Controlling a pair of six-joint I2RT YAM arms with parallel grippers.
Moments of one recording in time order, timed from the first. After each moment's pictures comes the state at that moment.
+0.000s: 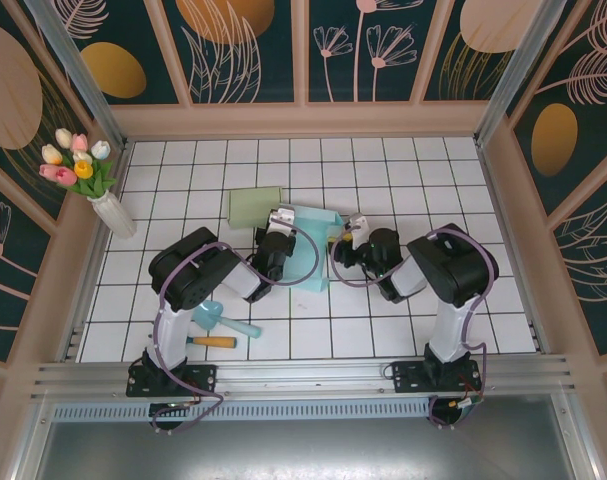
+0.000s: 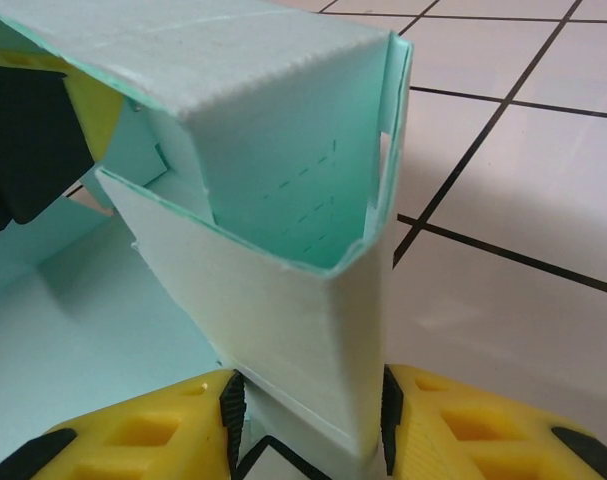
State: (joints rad) left arm -0.77 2.06 0.73 1.09 -0.67 0.04; right arm 0.48 1.88 0.45 1.09 -0.28 0.11
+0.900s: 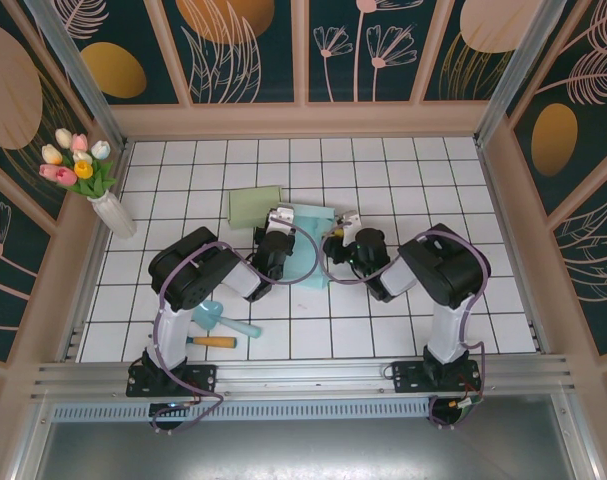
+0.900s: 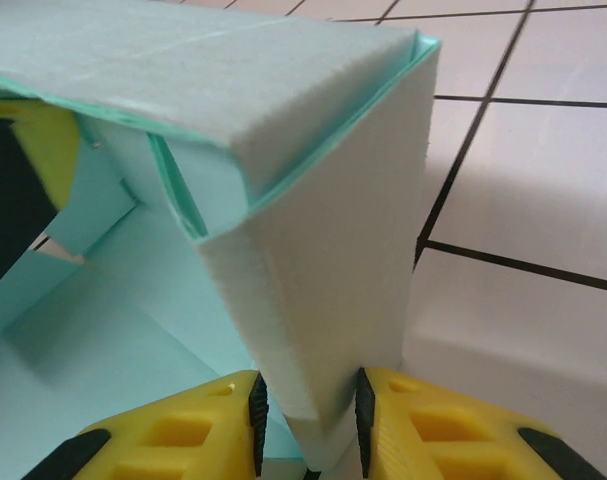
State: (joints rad) left arm -0.77 2.06 0.74 1.08 -0.70 0.04; right arm 0.59 1.89 0.51 1.04 -0.05 0.24
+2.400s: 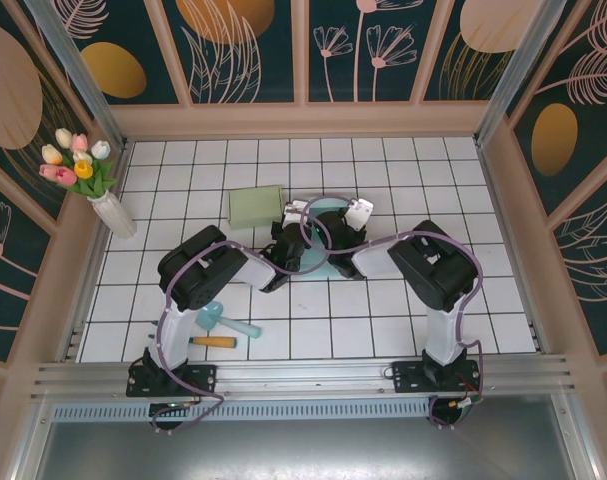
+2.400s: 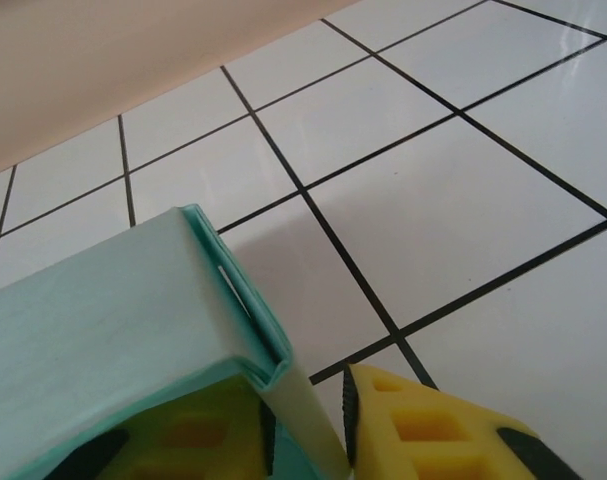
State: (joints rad) left arm -0.81 2.10 0.92 0.88 -0.73 -0.07; right arm 0.72 1.92 0.84 0.47 0.83 0.78
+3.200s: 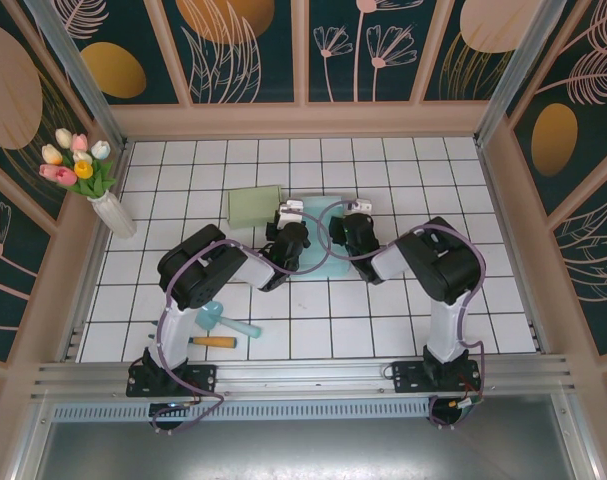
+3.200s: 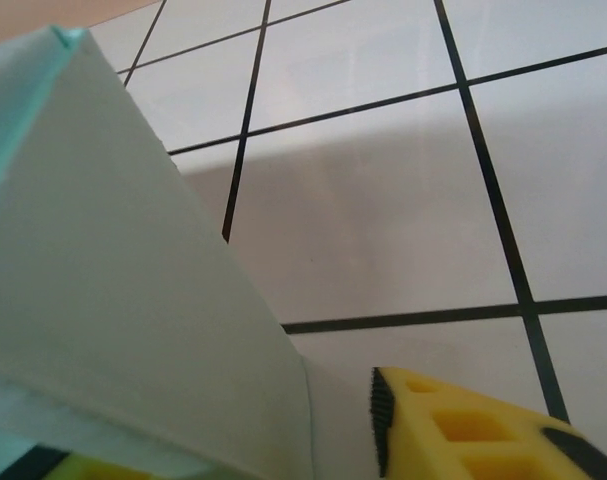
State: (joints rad) left arm -0.80 2.11 0.92 0.85 -0.81 -0.08; right arm 0.57 1.94 0.71 0.76 0.29 0.50
